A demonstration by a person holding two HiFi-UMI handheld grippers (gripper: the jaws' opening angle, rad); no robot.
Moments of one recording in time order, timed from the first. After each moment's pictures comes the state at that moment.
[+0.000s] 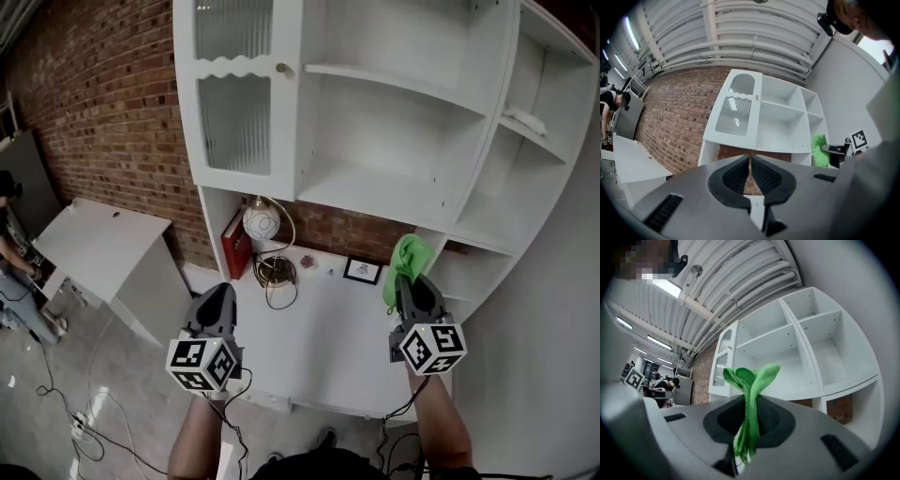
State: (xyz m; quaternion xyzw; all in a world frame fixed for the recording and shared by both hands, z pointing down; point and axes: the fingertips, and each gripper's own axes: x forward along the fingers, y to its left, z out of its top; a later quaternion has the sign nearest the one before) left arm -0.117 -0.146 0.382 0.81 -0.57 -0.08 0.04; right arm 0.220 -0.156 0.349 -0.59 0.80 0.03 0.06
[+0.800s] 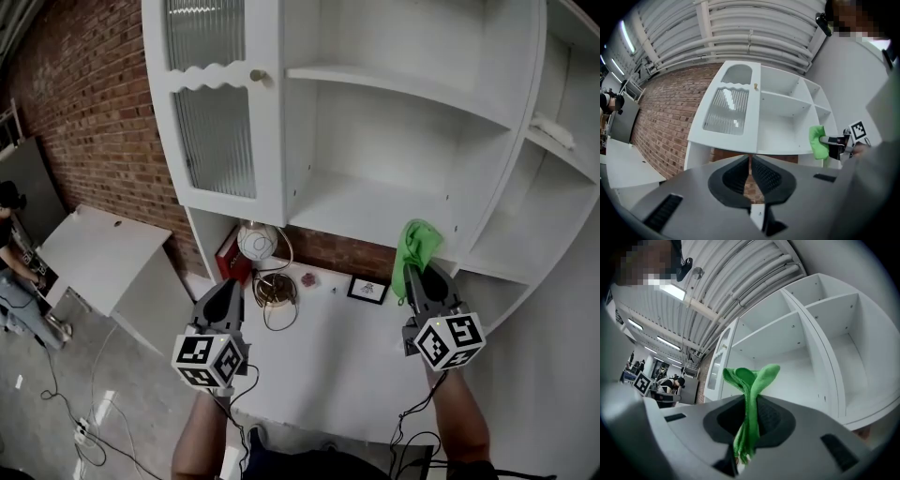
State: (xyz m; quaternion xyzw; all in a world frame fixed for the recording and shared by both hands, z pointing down) left arm -0.073 -0.246 0.369 0.82 -0.57 -0.07 0.02; right arm 0.246 -0.256 0.312 -0.54 0.84 0.07 0.05
